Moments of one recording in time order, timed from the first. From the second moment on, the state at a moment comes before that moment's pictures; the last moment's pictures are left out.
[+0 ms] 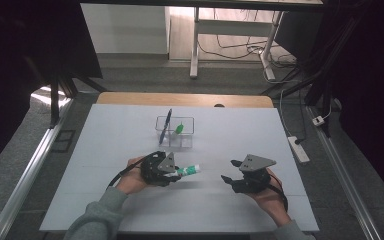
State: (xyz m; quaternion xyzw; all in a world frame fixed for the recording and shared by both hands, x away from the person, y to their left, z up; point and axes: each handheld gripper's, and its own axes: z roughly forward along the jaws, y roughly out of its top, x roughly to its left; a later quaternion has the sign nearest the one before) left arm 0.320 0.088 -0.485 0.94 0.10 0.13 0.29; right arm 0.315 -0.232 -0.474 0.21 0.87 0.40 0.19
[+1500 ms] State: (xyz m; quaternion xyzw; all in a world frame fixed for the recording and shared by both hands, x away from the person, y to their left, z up) left arm 0.318 0.052 -0.493 0.95 0.10 0.11 0.27; right arm 0.310 -0.155 -0.471 0.11 0.91 0.35 0.18
